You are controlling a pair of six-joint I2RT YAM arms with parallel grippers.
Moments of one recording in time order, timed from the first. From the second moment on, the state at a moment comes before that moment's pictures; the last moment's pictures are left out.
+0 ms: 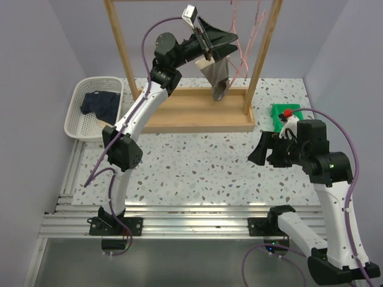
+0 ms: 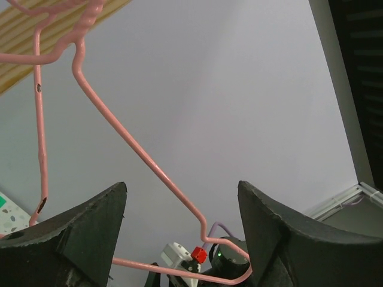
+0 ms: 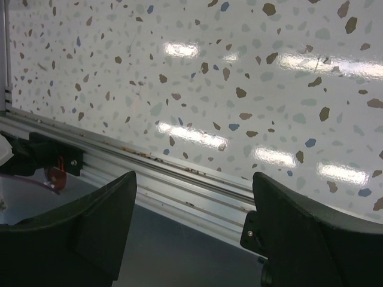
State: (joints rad) left arm -0.52 2.20 2.39 0.30 0.67 -1.46; right arm 0.14 0.86 1.28 -1.23 -0.34 0.29
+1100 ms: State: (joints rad) left arm -0.60 2.29 2.40 0.41 0.49 -1.64; right arm 0.16 0.88 1.30 -1.22 -0.34 0.29
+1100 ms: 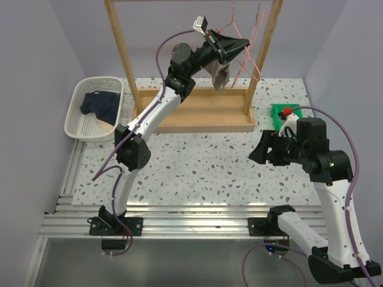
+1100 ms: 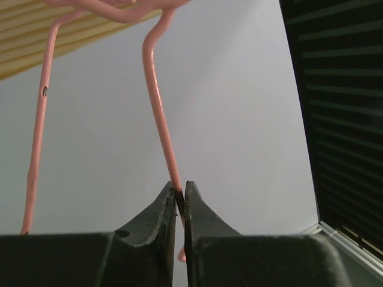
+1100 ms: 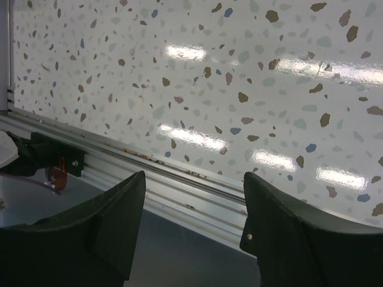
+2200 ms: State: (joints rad) left arm -0.46 1.55 1.64 0.20 0.90 -1.14; right arm 0.16 0.89 1.27 -1.18 -0.33 0.29
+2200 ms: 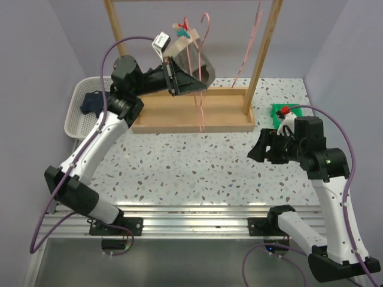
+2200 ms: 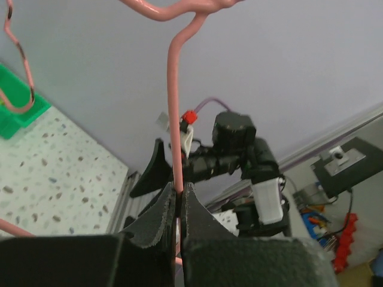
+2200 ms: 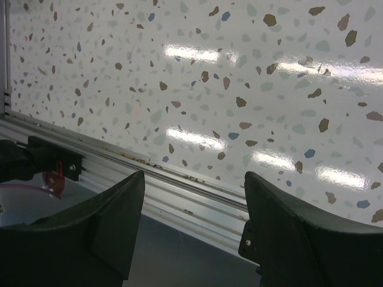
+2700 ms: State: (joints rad) left arm -0.51 0.85 0.81 -0.29 0.77 -0.46; right arm 0.16 0.91 1.25 -1.14 -0.33 0.29
